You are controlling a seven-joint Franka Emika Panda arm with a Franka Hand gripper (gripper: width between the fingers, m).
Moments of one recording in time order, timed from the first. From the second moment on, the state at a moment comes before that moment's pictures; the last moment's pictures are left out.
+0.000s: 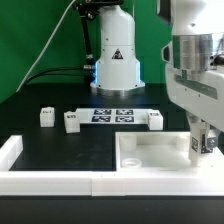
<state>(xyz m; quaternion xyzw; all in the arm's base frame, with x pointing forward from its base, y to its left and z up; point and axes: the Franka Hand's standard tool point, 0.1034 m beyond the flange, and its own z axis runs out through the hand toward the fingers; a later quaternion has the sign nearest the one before) 0.621 0.124 0.065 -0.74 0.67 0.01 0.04</state>
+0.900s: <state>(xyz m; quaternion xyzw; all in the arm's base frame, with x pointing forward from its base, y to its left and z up) 0.622 0.125 0.066 -0.59 0.80 0.02 0.05</state>
